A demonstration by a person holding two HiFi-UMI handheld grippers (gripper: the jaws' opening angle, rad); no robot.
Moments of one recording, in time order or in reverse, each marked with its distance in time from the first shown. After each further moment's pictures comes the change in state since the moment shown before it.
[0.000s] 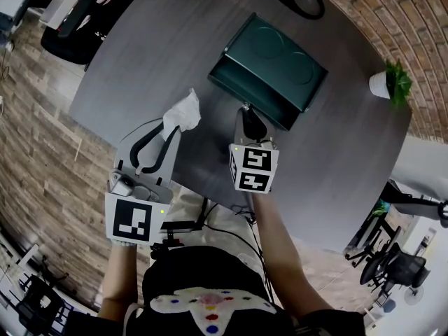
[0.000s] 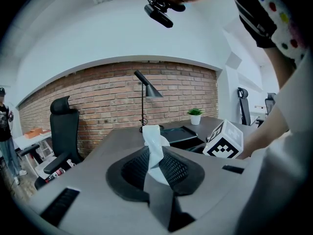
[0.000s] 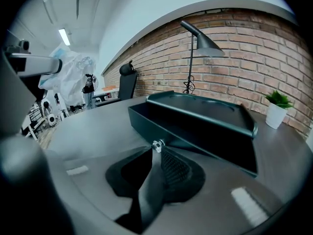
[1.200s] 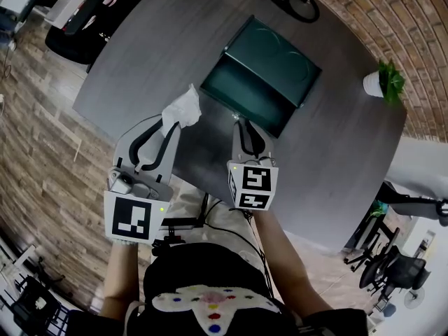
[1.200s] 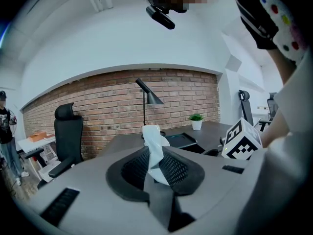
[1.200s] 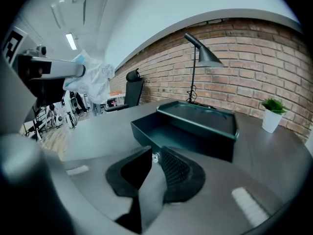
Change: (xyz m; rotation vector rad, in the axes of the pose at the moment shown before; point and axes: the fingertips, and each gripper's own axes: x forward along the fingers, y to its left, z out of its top) left arm -0.028 -0.004 0.018 -0.043 -0.055 0.050; right arm -0.059 0.026 0.006 -0.016 -0.058 0.048
